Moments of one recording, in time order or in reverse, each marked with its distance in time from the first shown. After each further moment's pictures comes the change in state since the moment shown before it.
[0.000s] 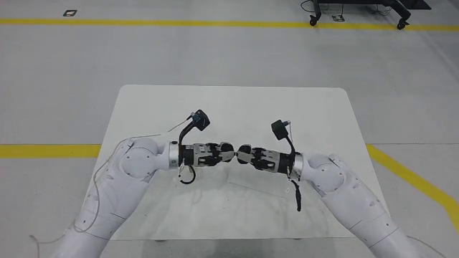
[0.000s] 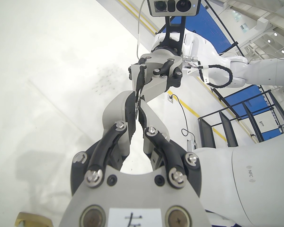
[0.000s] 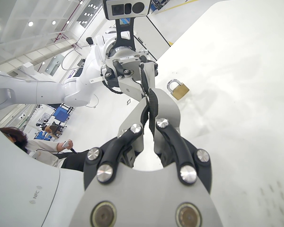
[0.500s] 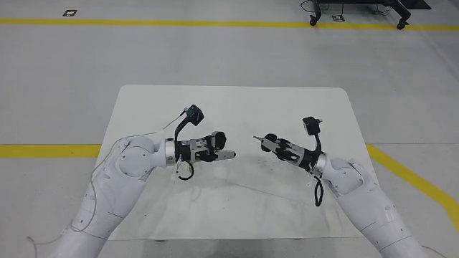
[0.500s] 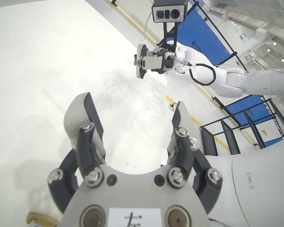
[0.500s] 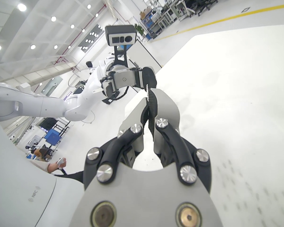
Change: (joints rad) left arm 0.003 0.005 -0.023 0.004 0.000 -0.005 0.046; right arm -0.074 0.028 0.153 0.086 0.042 -0.154 -0.117
